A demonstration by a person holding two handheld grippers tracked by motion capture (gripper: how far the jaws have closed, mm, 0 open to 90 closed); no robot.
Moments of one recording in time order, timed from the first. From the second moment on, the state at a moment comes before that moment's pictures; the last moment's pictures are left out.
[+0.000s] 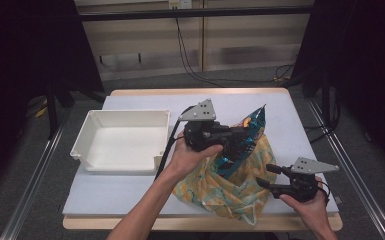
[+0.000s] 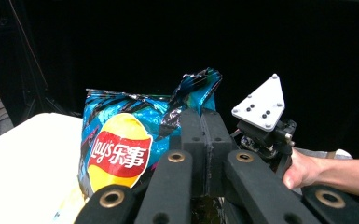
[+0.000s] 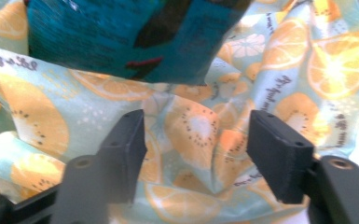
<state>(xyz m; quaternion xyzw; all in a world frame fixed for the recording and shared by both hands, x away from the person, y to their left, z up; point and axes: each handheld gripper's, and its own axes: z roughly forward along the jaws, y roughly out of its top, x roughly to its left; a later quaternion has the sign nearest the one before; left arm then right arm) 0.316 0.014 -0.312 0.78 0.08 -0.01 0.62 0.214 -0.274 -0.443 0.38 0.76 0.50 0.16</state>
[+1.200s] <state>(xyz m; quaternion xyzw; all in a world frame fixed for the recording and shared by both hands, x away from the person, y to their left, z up) 0.330 0.018 -0.247 0.75 0.07 0.00 0.65 0.212 -0.279 -0.440 0.38 0.75 0.52 0.16</state>
